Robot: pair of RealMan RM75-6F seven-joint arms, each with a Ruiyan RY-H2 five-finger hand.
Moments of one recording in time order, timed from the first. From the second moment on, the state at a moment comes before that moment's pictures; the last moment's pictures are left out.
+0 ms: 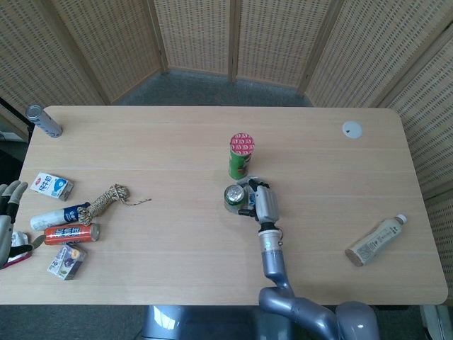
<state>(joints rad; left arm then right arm) -0.11 -1.03 -0.09 -1.79 1.37 1.47 0.18 0.72 -2.25 0.43 -0.79 -1.17 1.15 0.24</state>
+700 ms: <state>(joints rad) -0.11 -1.03 -0.09 -1.81 1.39 1.47 0.17 0.68 -2.11 0.45 -1.06 -1.21 1.23 0.13</state>
